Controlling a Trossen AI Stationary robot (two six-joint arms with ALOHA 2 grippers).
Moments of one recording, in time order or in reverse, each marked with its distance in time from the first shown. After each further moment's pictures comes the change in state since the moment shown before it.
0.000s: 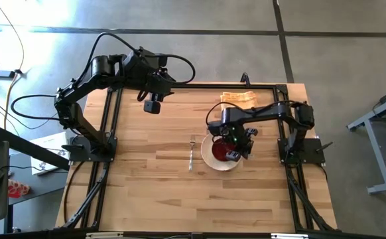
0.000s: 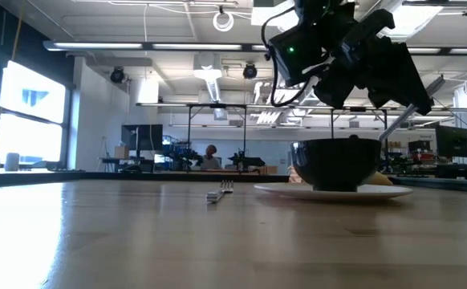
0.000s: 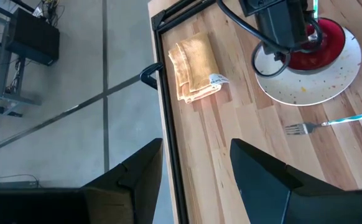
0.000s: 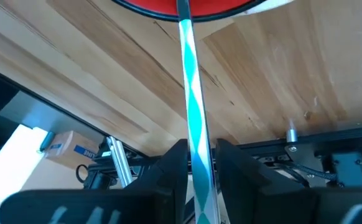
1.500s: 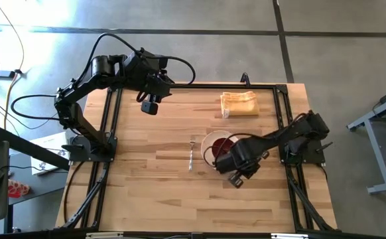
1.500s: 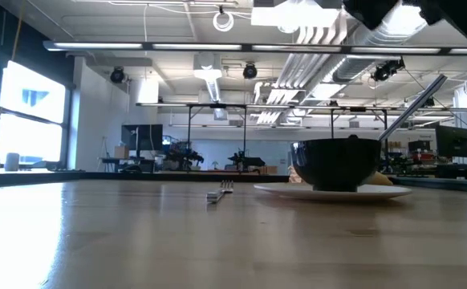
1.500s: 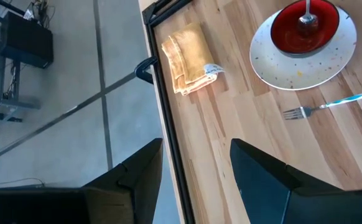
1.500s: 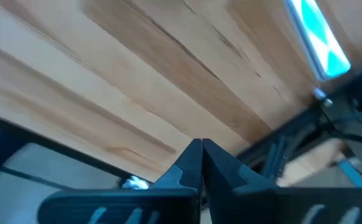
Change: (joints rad) left arm 0.000 0.000 0.000 -0.038 0.000 0.059; right arm 0.446 -0.093 0.187 0.000 0.213 0.752
